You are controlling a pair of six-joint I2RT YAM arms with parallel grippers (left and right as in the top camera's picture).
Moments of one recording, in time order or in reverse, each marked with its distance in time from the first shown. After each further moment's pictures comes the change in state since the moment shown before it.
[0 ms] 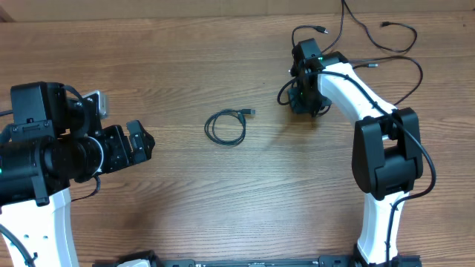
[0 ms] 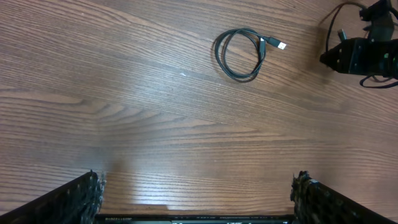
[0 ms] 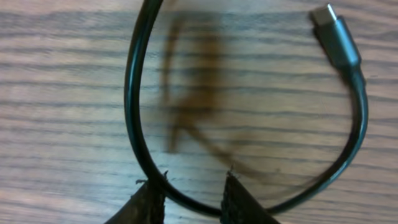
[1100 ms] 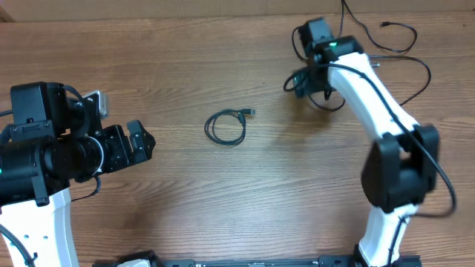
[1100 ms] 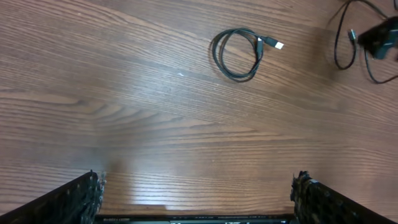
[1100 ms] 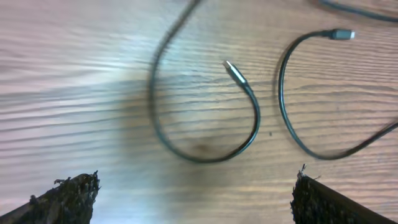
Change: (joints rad) left arm 0.000 0.000 0.000 0.001 0.011 0.000; right arm 0.001 -0.146 0.128 -0.119 0.202 0.064
